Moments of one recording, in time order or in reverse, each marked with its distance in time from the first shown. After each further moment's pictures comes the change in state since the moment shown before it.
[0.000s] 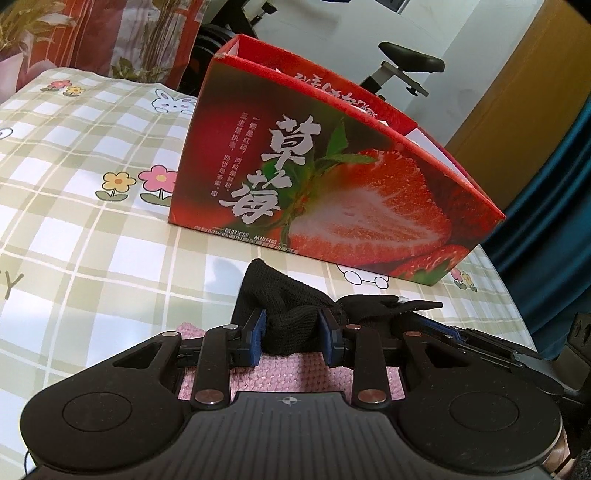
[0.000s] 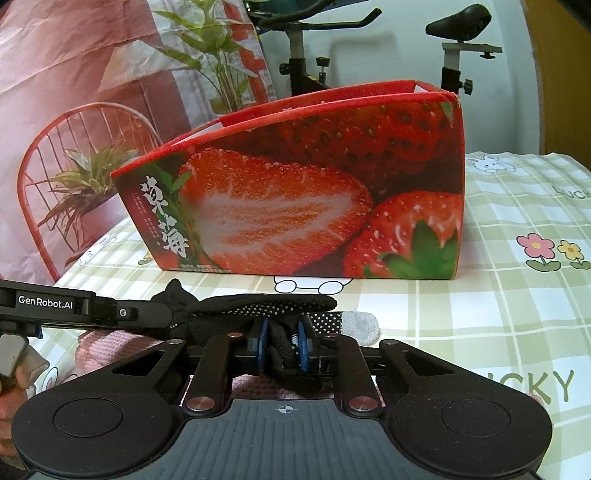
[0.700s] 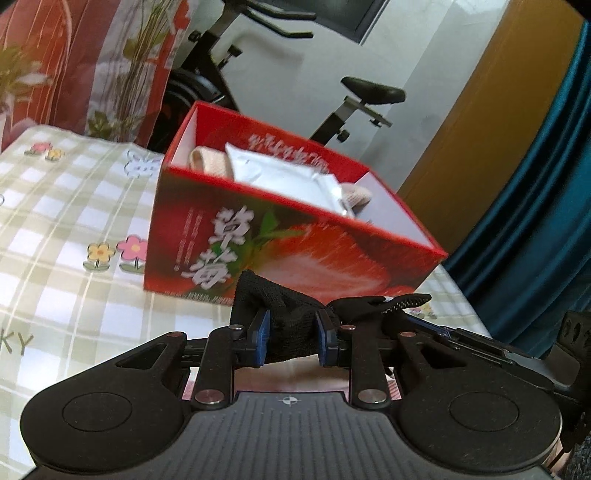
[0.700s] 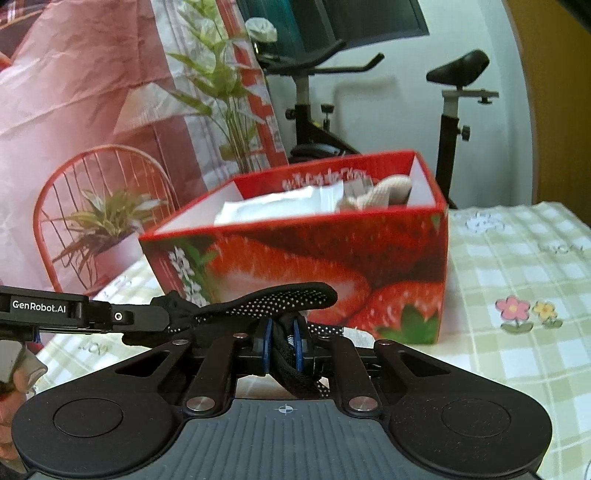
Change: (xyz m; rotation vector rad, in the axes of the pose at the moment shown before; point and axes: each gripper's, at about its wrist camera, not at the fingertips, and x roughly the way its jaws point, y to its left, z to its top) left arm -0.050 -0.036 0.027 0.068 -0.117 -0.060; right arm -0.050 0.012 0.033 -0.021 -0.133 0.005
